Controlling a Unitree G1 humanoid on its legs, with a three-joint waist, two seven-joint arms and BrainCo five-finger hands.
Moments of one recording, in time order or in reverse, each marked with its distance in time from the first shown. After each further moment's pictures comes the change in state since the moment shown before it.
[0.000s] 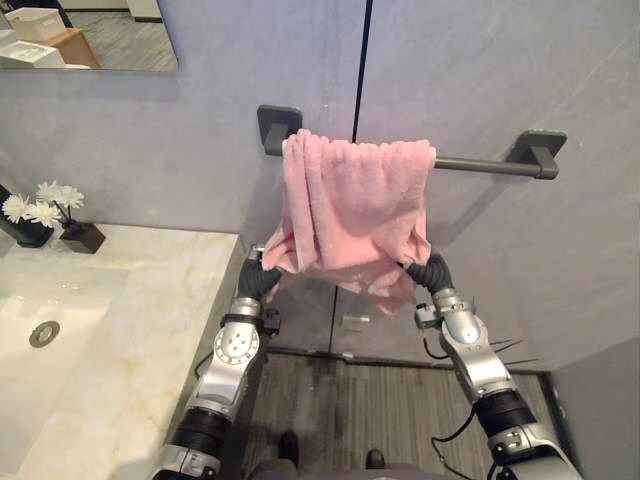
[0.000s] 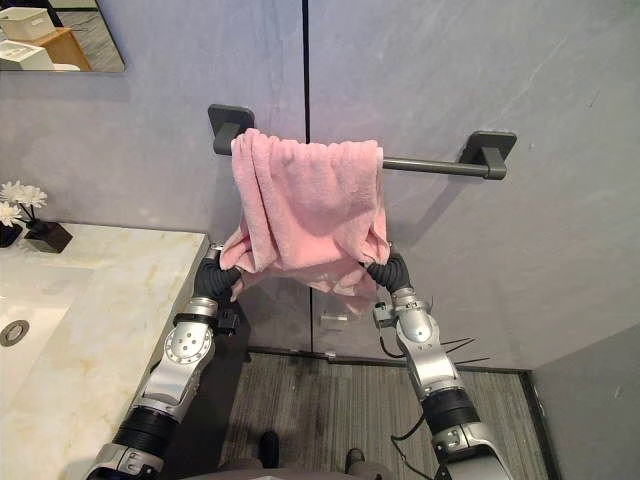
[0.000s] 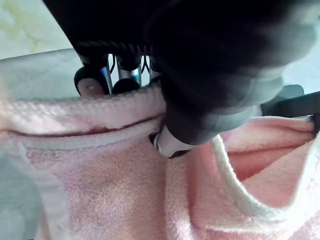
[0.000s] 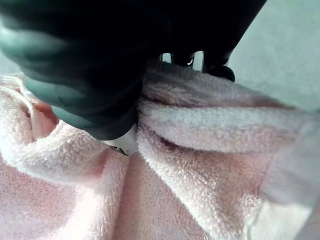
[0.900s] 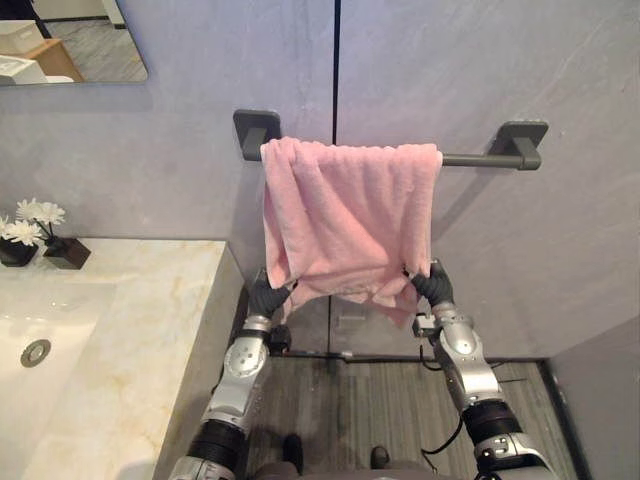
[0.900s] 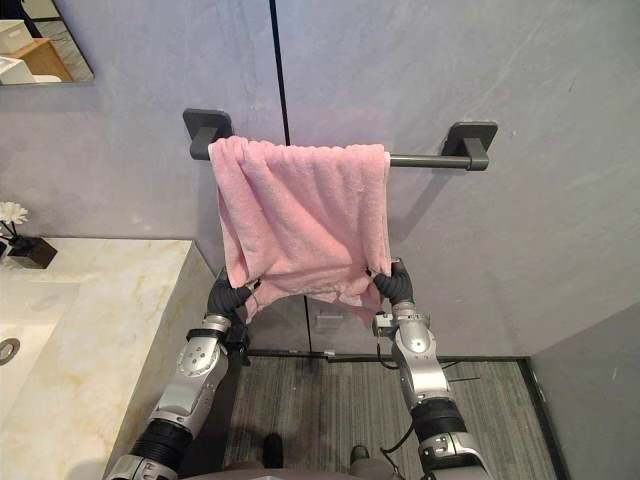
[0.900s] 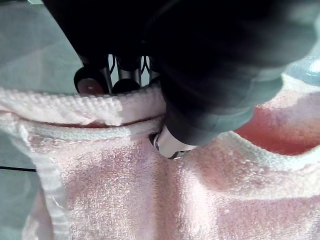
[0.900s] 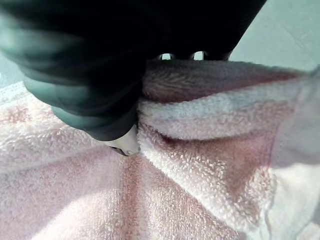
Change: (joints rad) left arm 0.043 -0.101 0.000 0.089 -0.143 0.009 -0.066; right arm 0.018 0.127 -0.125 0.083 0.067 0.007 -0.009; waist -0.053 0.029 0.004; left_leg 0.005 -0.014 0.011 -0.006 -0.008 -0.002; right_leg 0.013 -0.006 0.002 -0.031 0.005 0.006
